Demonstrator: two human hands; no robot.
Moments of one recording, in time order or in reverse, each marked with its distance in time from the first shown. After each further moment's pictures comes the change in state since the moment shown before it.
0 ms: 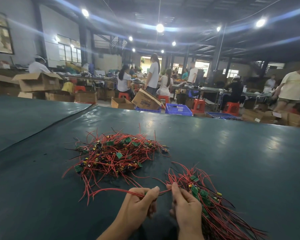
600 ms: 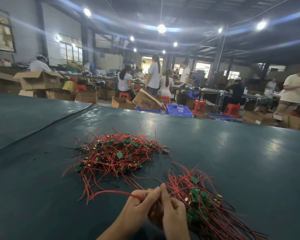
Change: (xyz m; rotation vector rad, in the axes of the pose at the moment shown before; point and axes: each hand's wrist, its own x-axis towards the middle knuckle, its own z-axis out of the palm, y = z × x) left_hand 0.001 0.004 -0.002 -0.107 -0.103 -0.007; right_hand -0.020 -0.001 0.015 -0.012 -0.243 -0.070
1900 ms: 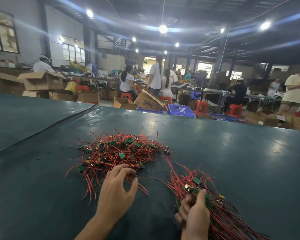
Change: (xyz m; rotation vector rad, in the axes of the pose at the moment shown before) left_hand 0.007 -0.015 -0.052 0.887 0.508 0.161; right_hand 0.014 -0.011 -0.025 0.339 0.383 0.257
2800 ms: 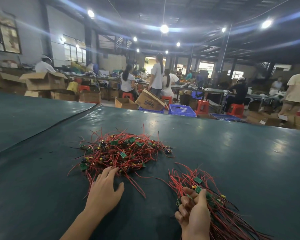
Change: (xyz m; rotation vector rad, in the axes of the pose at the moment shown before) left_hand 0.010 -0.052 -0.004 0.307 -0.215 -0.171; right_hand 0.003 0.001 -0.002 0.087 -0.050 0.056
